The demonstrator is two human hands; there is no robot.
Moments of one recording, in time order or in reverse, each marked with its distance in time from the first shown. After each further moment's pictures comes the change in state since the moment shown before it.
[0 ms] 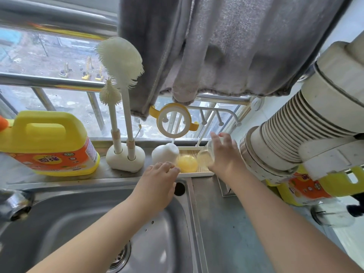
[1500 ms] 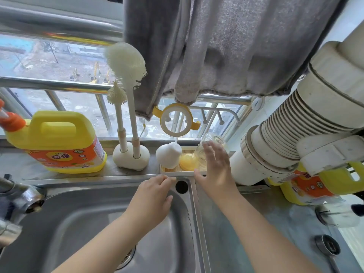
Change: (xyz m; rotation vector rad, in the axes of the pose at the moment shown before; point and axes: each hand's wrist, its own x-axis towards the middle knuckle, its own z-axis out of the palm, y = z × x) left_hand -0.039 0.010 -0.006 -0.019 -0.062 -0.126; right_hand -0.039 -0.009 0.046 0.248 0.282 -0.205
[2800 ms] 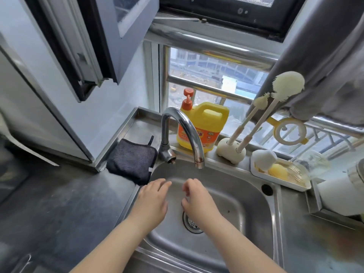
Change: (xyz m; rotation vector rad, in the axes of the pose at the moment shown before) left_hand -0.239 -0.108 -0.093 0.257 0.178 -0.417; right_hand -0.126 -0.261 0.085 0.190 -0.595 -0.261
